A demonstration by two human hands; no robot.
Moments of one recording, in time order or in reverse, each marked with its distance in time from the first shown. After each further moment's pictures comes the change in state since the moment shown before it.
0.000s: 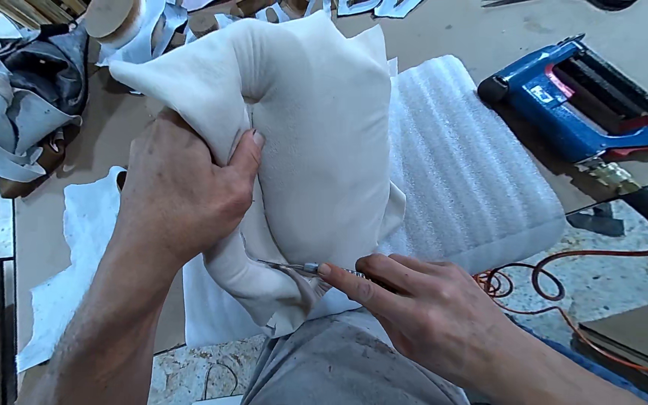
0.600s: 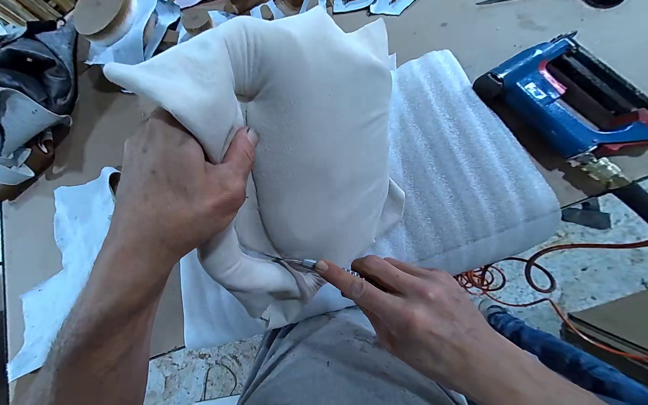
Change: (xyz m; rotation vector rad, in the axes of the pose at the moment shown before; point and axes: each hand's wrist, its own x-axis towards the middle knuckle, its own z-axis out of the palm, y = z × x) left_hand 0.002 -0.005 0.005 -0.012 -0.001 -0.005; right_hand -0.013 -0.008 0.013 -0.031 0.028 0.101
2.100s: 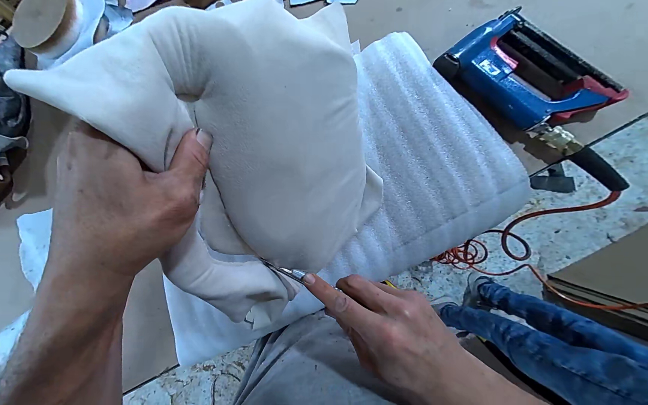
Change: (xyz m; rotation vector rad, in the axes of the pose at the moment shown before) left_hand 0.004 -0.013 0.009 -0.026 0.036 0.068; right_hand -0.031 -0.022 0.022 0.091 0.040 0.174
